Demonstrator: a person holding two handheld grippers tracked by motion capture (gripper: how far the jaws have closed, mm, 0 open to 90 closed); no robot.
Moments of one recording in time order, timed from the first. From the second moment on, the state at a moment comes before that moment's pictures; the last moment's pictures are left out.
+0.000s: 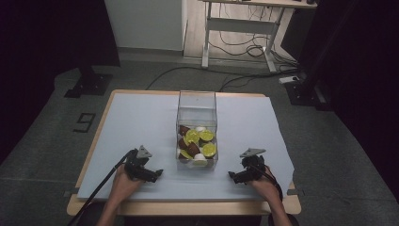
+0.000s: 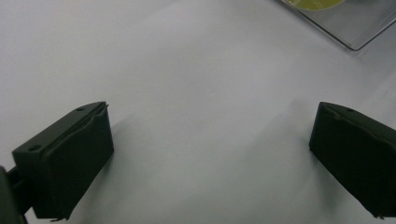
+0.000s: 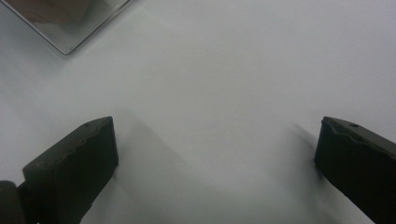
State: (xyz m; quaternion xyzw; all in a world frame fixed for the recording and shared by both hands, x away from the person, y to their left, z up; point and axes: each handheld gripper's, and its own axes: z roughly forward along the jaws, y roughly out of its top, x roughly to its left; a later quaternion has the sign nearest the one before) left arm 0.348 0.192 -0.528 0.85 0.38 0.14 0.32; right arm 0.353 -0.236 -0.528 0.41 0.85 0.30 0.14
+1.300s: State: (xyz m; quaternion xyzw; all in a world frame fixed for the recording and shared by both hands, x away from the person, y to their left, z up) left arm 0.348 0.192 -0.528 0.85 0.38 0.14 0.32; right arm 0.346 -0.215 -0.485 0.39 0.84 0.37 0.14
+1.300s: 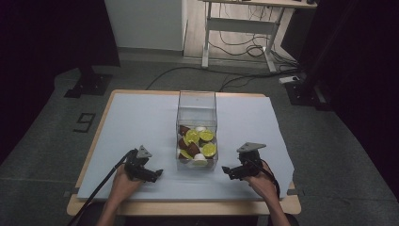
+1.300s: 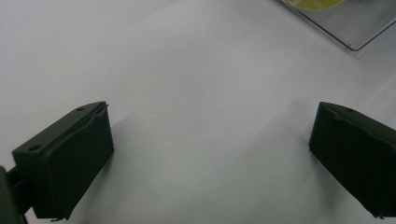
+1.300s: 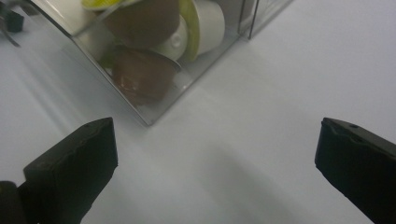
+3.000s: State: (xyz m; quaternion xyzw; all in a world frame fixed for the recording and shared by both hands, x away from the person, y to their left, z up) left arm 0.348 0.192 -0.528 0.86 0.38 0.14 0.32; right arm 0.368 -0.142 -0.422 0.35 0.84 0.39 0.12
